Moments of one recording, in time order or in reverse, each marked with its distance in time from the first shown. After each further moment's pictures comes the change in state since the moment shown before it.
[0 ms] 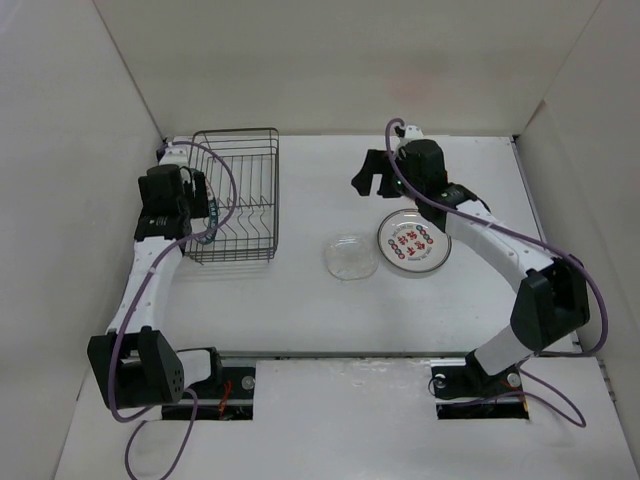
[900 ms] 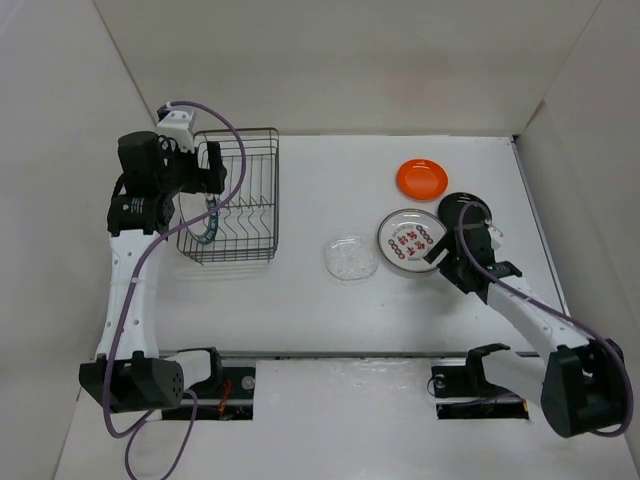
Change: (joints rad) left arm -0.010 -0.020 0.382 -0.268 0.518 0.016; right arm -0.260 -0.541 -0.734 -0.258 0.278 0.458
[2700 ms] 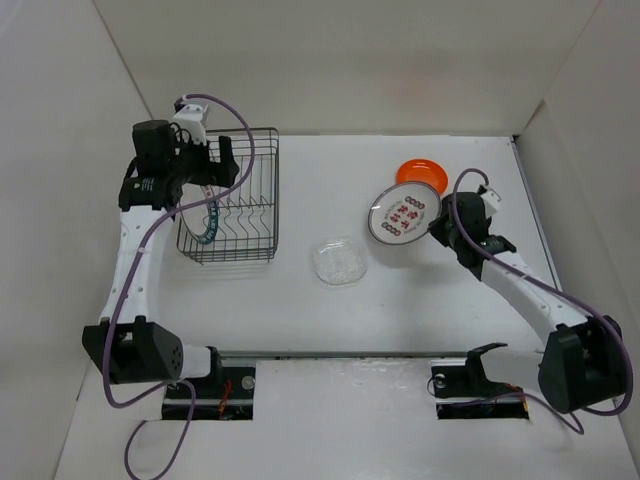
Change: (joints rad) left arm -0.019 0.135 0.038 0.011 0.086 0.004; right arm 0.043 0.169 0.191 0.156 0.082 0.032
